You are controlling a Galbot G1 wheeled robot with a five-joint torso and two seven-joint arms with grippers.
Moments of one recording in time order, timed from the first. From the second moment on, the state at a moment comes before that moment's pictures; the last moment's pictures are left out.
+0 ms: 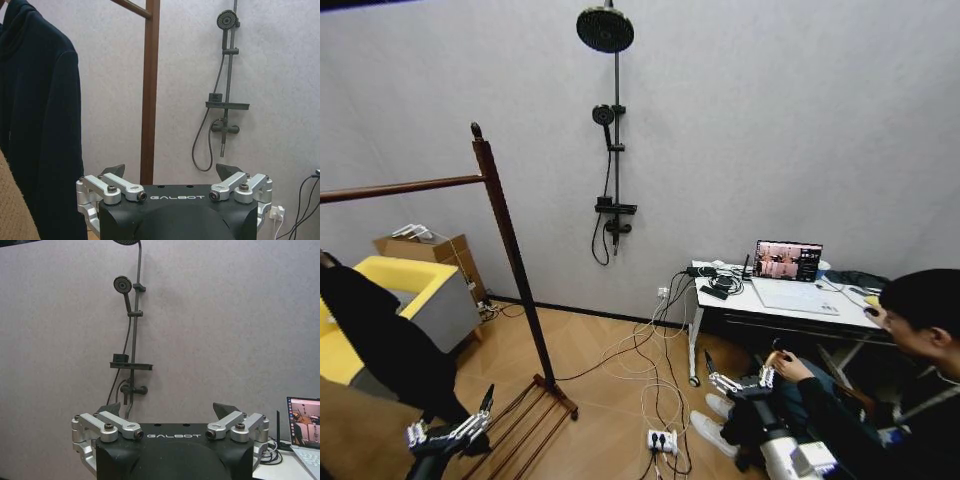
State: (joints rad) left arm 1.83 -1.30 -0.87 -2.29 -0.49 -0.05 0.04; right arm -1.67 1.34 0.66 2.29 0.21 0.08 0.01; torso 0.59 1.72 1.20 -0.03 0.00
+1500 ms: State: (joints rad) left arm 1.83 -1.30 -0.87 -2.29 -0.49 -0.05 0.04; right arm -1.67 1.34 0.66 2.29 0.21 0.08 0.01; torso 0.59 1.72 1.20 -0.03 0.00
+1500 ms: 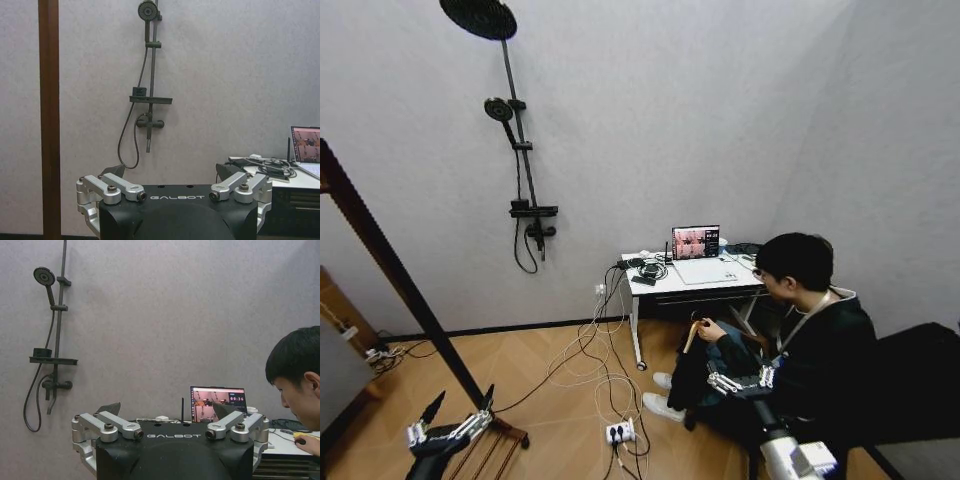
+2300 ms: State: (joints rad) left arm 1.83 -1.30 -0.87 -2.29 -0.49 -0.05 0.04; right arm -1.67 1.34 0.66 2.29 0.21 0.08 0.01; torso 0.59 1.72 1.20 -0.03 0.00
